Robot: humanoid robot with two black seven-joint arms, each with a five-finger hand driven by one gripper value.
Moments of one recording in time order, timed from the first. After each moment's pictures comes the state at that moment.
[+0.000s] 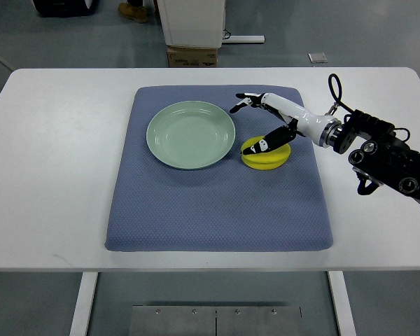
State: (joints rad) left arm -0.03 0.00 -0.10 -0.22 0.09 0.06 -0.21; right arm 1.00 -0.28 0.25 0.83 -0.96 0.10 0.39
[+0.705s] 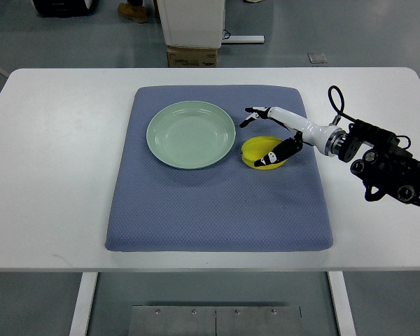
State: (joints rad) left arm -0.03 0.00 -0.10 -0.22 0.09 0.06 -0.21; right arm 0.98 -0.28 0.19 0.75 -1.01 0.07 0.40
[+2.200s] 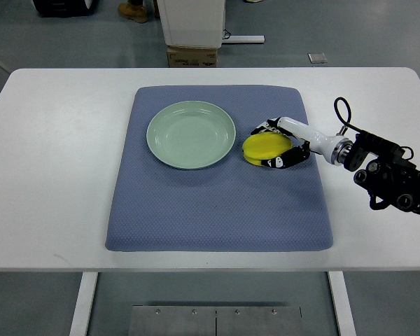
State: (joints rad) left arm -0.03 0.00 -0.10 -0.22 0.09 0.06 -0.21; right arm 0.96 -0.27 0.17 0.70 -1.03 0.03 0.40
